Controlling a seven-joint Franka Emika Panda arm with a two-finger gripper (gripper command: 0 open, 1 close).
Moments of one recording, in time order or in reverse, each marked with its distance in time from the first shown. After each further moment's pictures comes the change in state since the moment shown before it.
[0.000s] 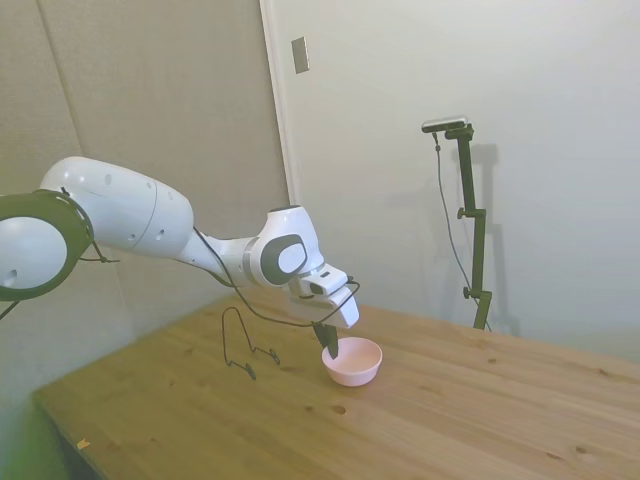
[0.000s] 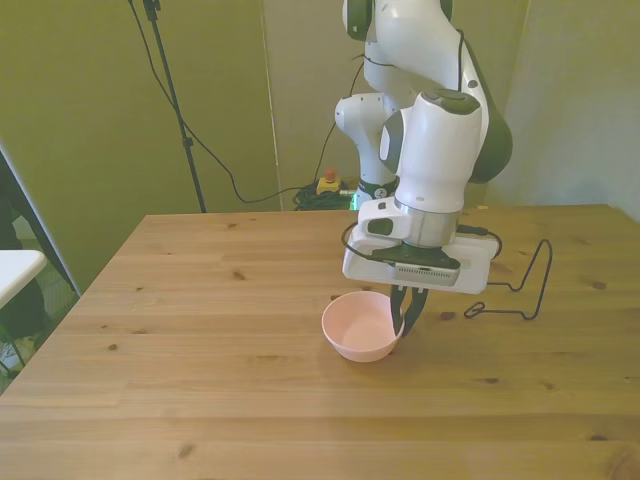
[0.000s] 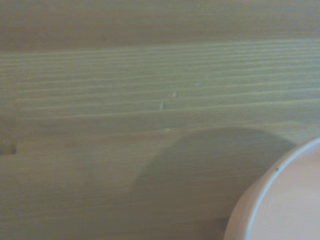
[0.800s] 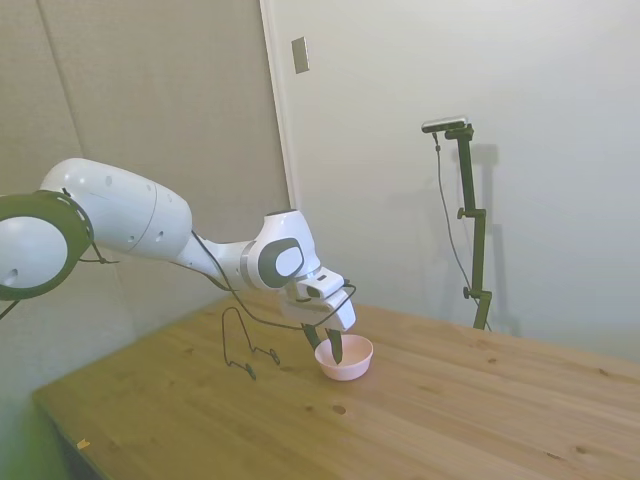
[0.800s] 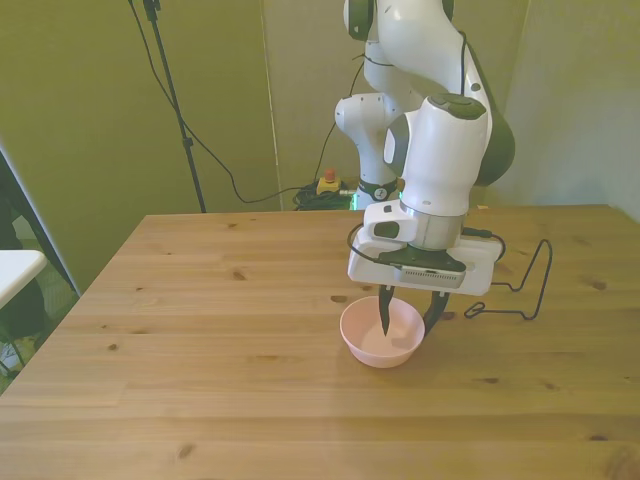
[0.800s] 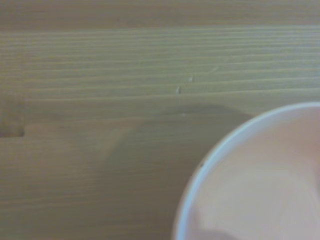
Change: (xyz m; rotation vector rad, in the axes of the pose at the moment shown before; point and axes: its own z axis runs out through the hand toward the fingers) arm -0.011 -0.001 0.010 -0.017 0.003 -0.015
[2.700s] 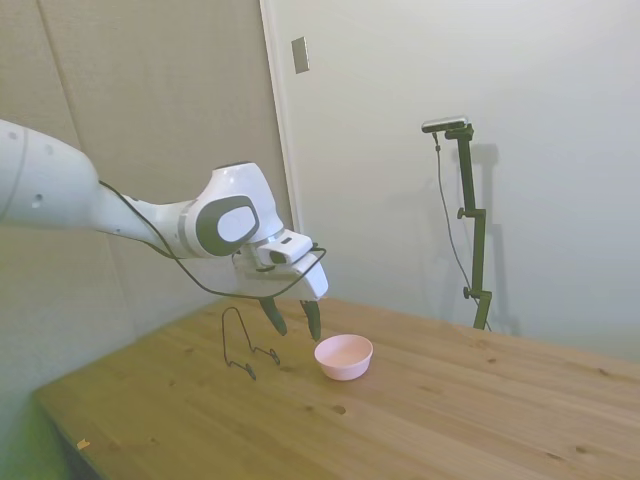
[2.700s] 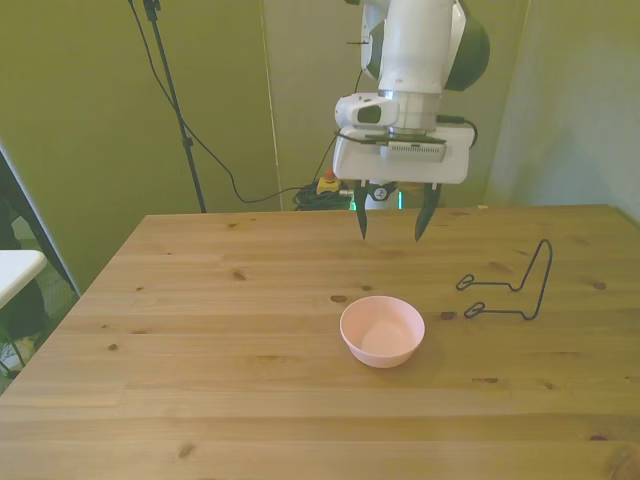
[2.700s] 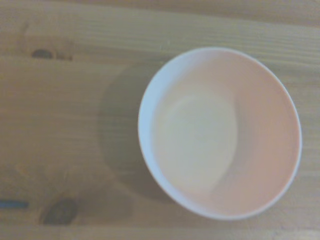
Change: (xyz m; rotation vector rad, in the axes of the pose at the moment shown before) arm -0.025 0.077 -0.103 0.082 0.024 -0.106
